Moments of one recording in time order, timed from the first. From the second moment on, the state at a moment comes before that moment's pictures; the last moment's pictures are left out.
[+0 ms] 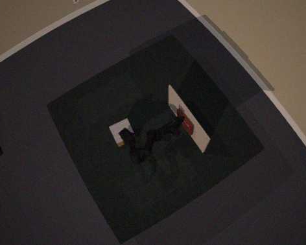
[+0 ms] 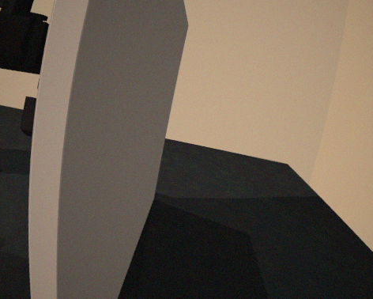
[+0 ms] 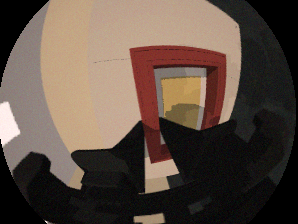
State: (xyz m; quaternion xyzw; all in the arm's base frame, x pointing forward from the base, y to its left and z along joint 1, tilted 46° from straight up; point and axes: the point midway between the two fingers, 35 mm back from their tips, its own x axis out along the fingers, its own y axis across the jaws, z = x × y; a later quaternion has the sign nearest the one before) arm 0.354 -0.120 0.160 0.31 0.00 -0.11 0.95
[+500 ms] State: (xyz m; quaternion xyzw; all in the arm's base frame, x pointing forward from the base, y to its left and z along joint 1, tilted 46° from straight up) arm 0.354 -0.122 0.162 0.31 0.00 -0.11 0.95
